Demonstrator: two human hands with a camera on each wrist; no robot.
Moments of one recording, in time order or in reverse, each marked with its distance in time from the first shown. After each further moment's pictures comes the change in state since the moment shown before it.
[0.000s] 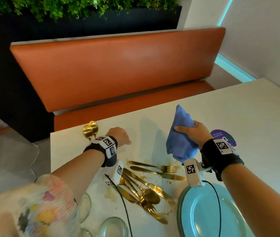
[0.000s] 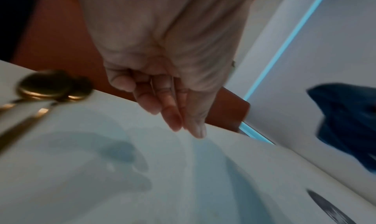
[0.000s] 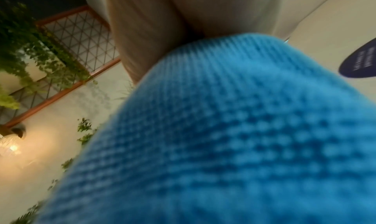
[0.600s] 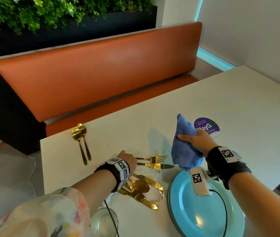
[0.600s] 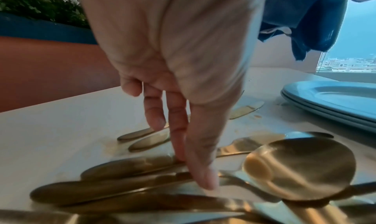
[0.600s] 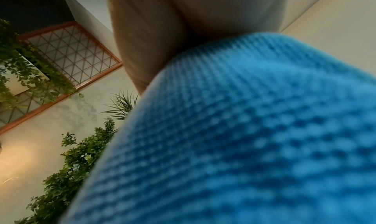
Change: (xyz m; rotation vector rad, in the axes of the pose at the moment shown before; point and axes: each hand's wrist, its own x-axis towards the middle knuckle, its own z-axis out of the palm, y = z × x) left_hand -0.057 0.059 0.091 0.889 -0.259 0.356; right_hand -0.039 0.081 -0.042 0.007 0.022 0.042
